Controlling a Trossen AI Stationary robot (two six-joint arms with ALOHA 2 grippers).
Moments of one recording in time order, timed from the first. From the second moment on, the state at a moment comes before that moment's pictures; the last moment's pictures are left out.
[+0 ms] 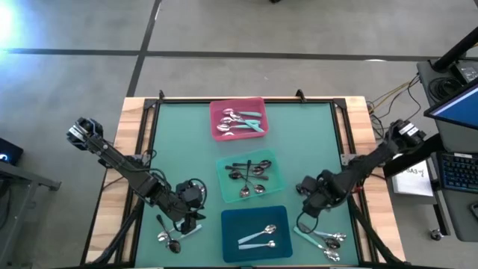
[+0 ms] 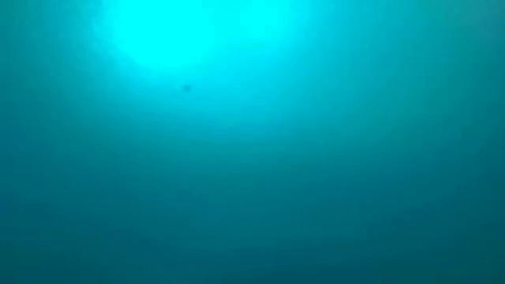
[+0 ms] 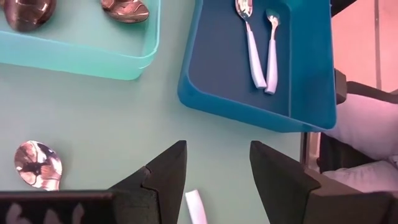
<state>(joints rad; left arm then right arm) -0.64 1.33 0.87 -0.41 -0.24 -0.93 0.60 1.41 0.71 -0.83 0.09 1.17</state>
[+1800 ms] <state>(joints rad) -0.66 1.34 0.87 -0.44 -0.09 -1.03 0.43 1.45 1.09 -0.51 0.78 0.46</state>
